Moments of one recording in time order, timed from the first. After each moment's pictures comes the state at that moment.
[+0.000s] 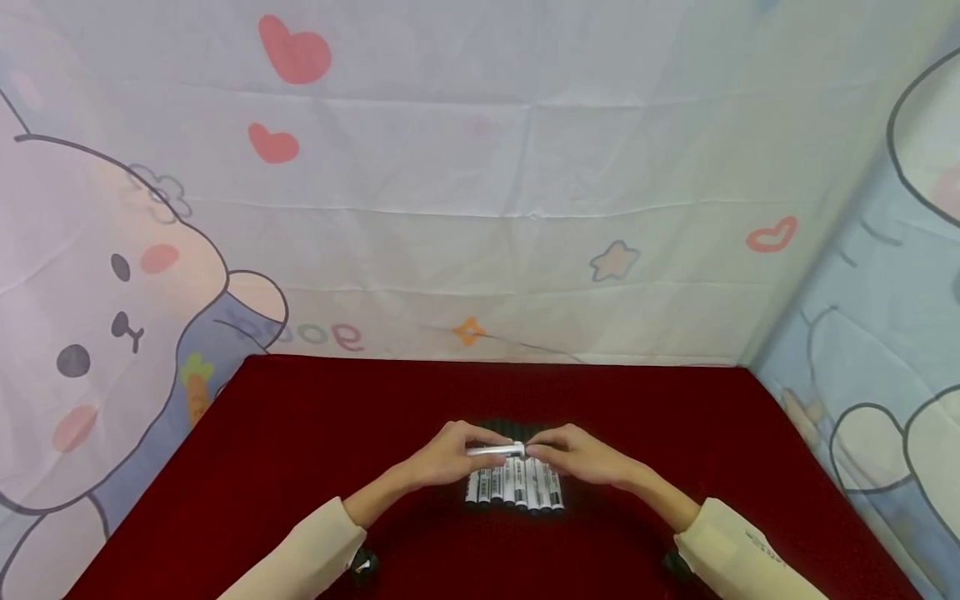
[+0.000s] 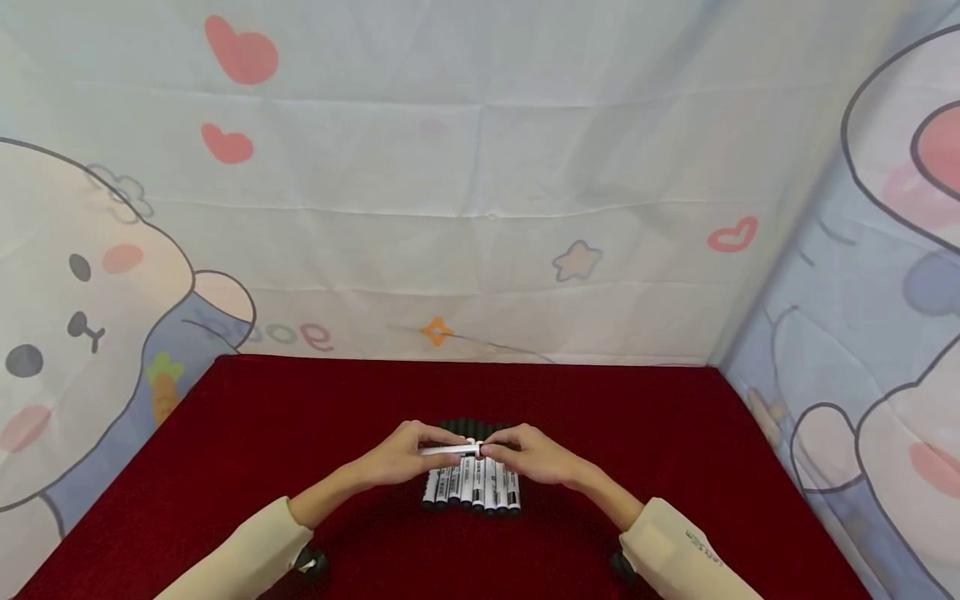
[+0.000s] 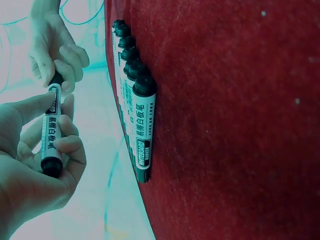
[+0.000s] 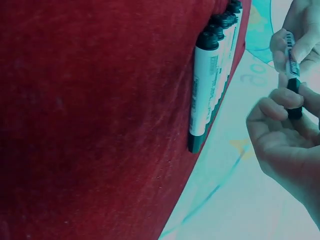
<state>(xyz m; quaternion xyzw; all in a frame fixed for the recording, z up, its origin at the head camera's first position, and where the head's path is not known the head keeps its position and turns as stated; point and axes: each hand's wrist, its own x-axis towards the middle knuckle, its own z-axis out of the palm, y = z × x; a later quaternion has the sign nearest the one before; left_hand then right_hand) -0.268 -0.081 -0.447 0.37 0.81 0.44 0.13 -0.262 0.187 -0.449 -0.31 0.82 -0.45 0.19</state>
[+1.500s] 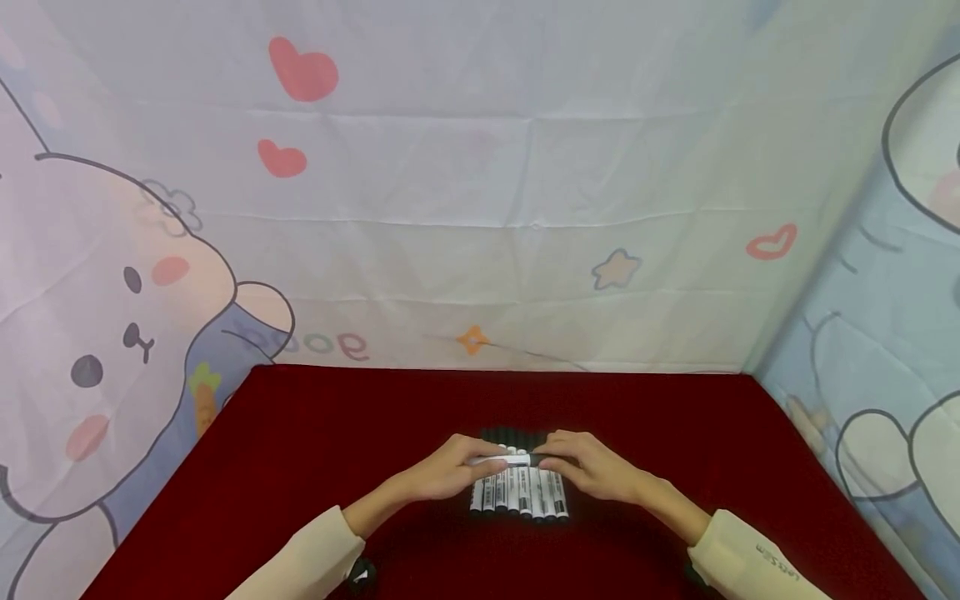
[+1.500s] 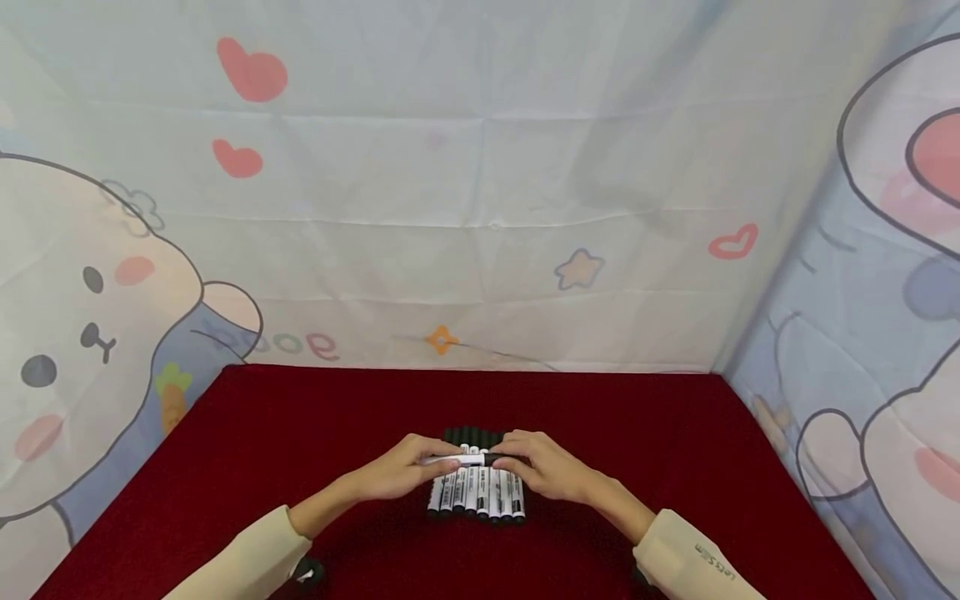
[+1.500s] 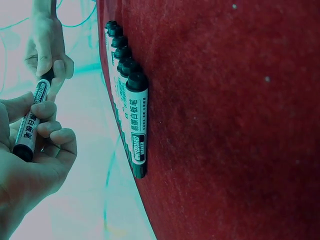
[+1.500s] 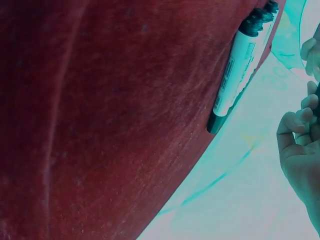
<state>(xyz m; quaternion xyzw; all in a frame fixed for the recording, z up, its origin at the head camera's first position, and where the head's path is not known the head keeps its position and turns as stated) -0.262 -0.086 -0.444 0.40 0.82 0.40 0.13 -0.265 0.195 -0.465 -0.49 0.80 -0.33 -0.07</state>
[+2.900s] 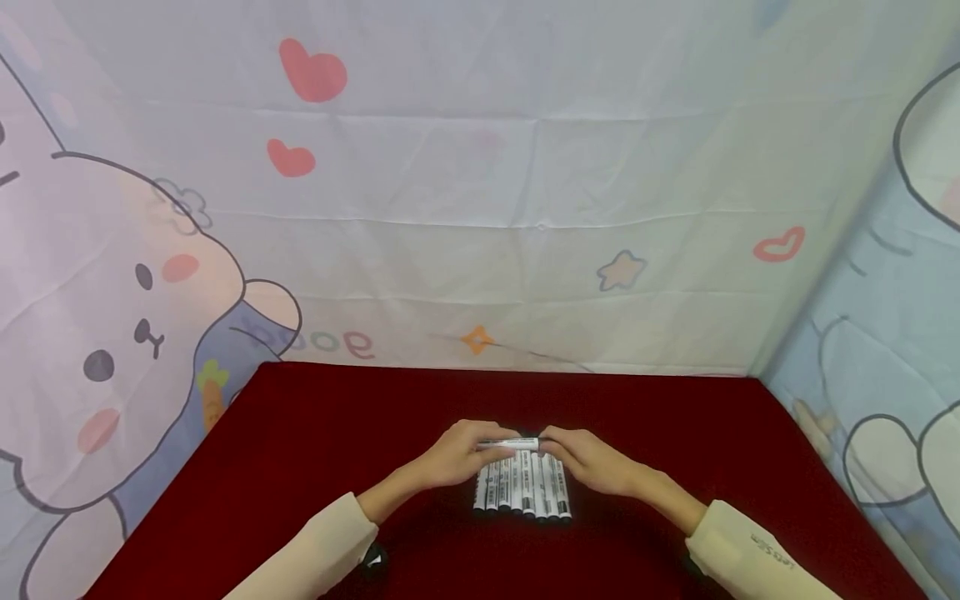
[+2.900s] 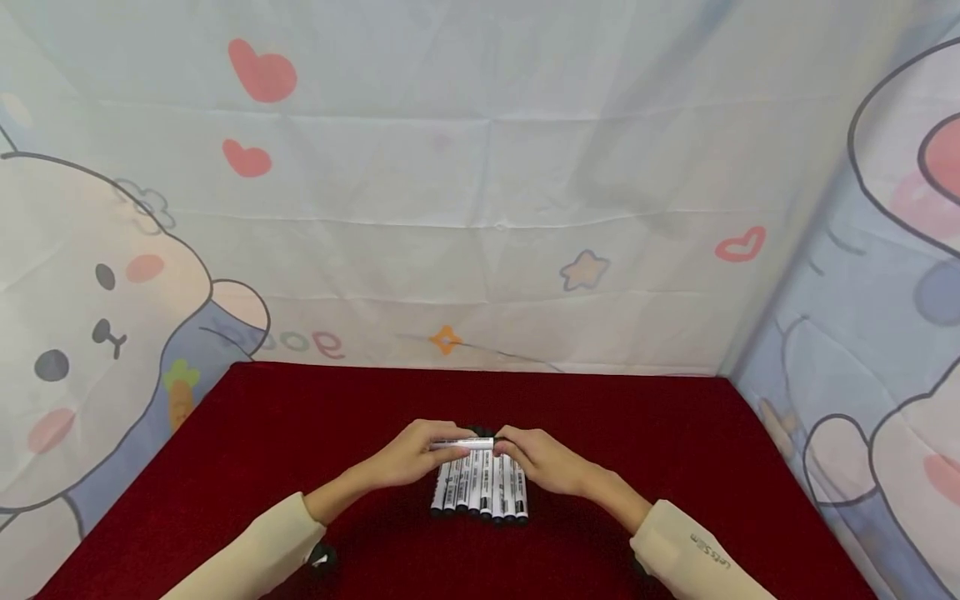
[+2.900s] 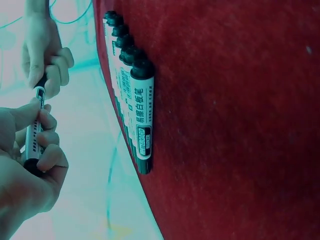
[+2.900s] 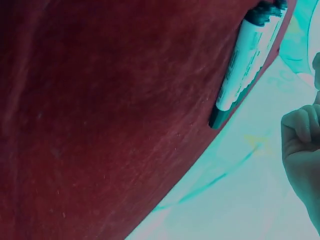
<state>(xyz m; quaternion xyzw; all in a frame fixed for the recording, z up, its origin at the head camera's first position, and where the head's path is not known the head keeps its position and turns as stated) -0.273 -0.078 -0.444 0.41 0.83 0.38 0.04 -0.266 0.189 -0.453 -0.40 0.85 -0.34 0.04</state>
